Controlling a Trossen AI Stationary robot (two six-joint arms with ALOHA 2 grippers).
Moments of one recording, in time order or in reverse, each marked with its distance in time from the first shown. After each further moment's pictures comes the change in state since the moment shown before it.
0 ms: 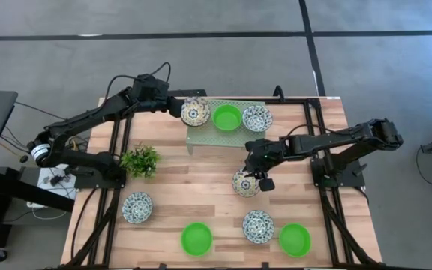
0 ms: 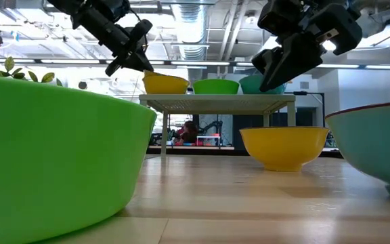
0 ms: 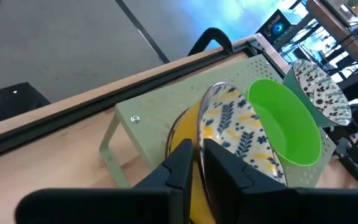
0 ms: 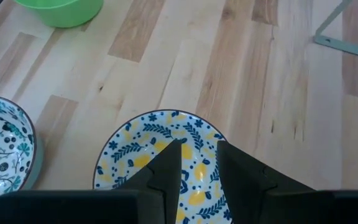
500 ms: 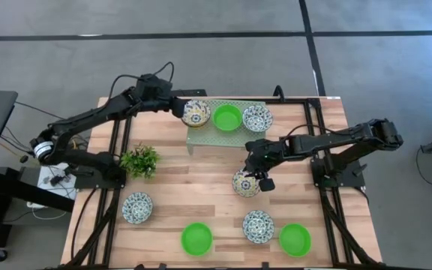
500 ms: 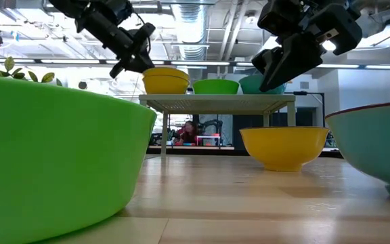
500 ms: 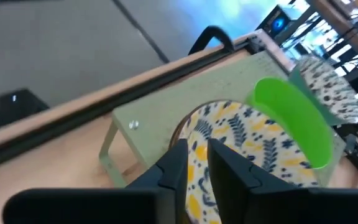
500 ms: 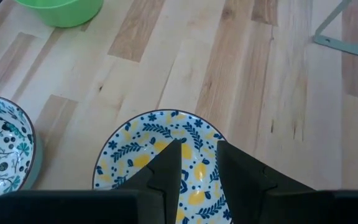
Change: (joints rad) left arm -0.001 0.035 0.000 0.047 0.000 0.043; right arm 0.000 0.000 0.000 0.000 0.000 -0.001
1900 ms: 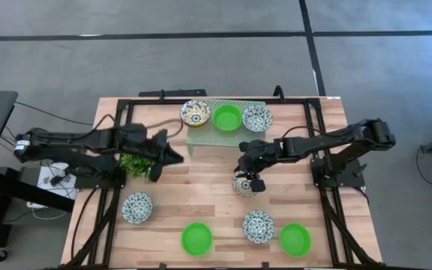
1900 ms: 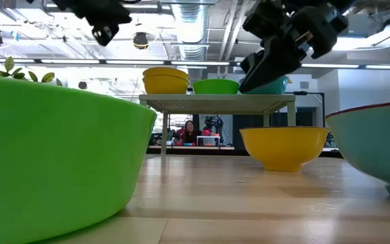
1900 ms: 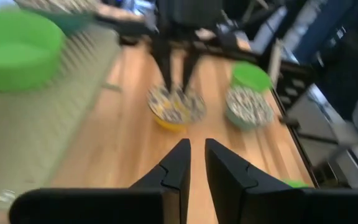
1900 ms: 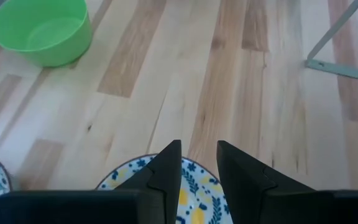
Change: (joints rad) left arm -0.658 -0.358 -0.237 -0.001 0.000 0.203; right arm 0.002 0.091 -0.001 0.190 0.000 0.071
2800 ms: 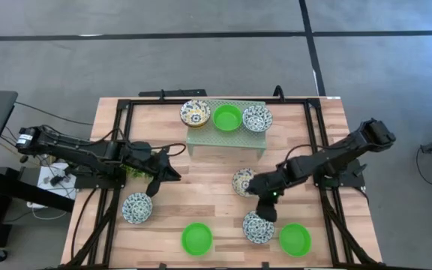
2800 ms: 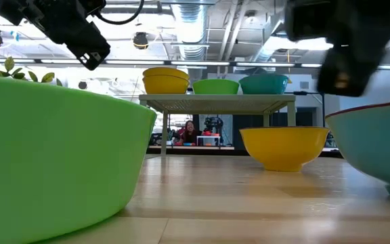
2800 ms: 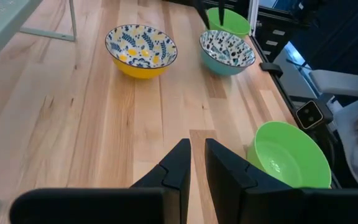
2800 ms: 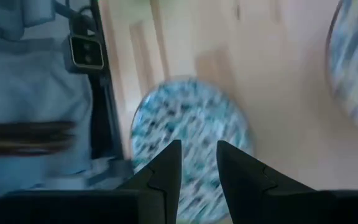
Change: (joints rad) left arm -0.135 0.000 -0.204 0.126 0.000 -0.005; right arm 0.311 0.014 0.033 -0.227 -0.193 0.892
